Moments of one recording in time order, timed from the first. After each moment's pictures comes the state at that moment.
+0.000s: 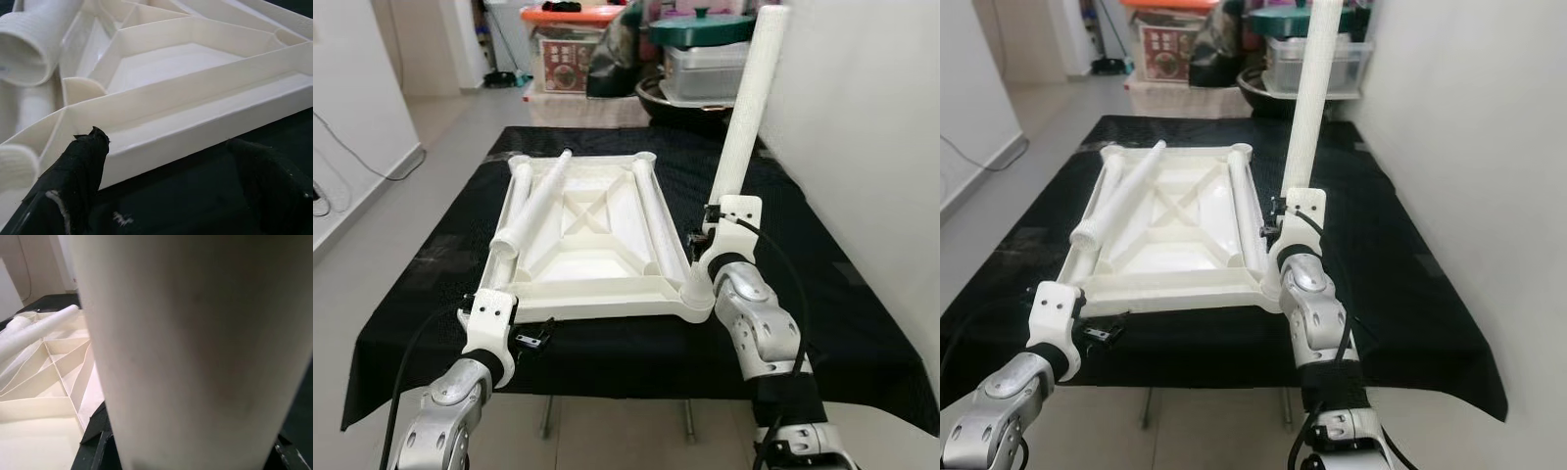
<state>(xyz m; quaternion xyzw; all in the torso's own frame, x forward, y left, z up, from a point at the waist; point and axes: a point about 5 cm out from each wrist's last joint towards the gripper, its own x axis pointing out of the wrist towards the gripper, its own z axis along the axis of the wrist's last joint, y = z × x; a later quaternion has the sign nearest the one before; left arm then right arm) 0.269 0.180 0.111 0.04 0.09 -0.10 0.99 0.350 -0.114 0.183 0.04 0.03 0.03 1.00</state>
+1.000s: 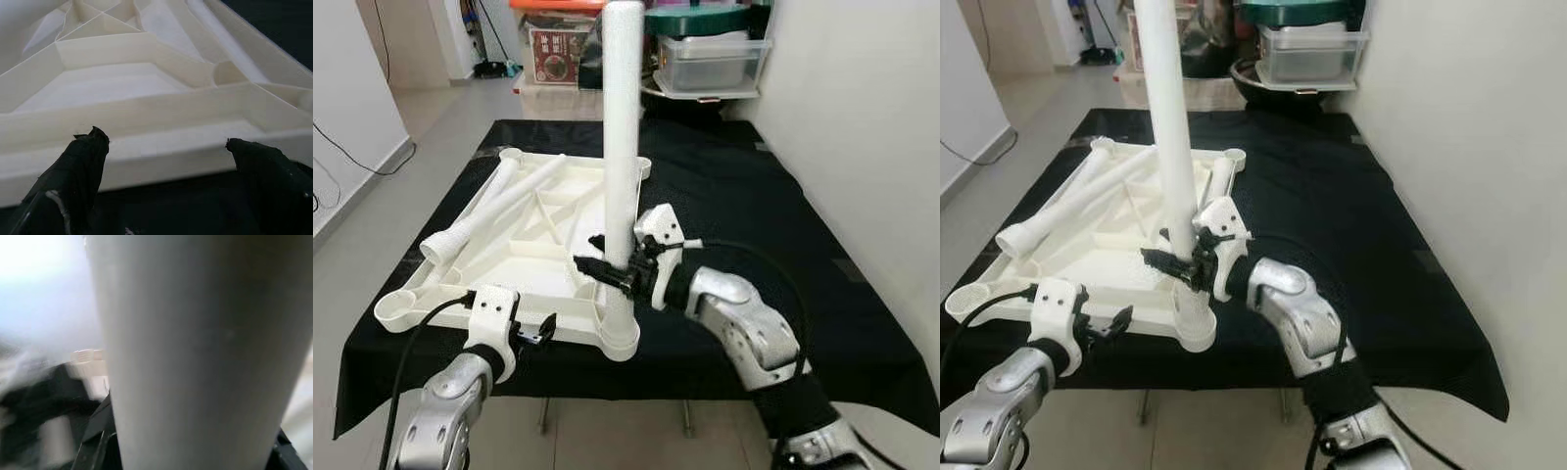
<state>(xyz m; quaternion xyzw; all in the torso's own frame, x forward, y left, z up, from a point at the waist) 0.274 0.181 0.116 0.04 0.08 -0.10 0.99 0.342 -0.057 0.197 0.01 0.02 0.38 0.92</state>
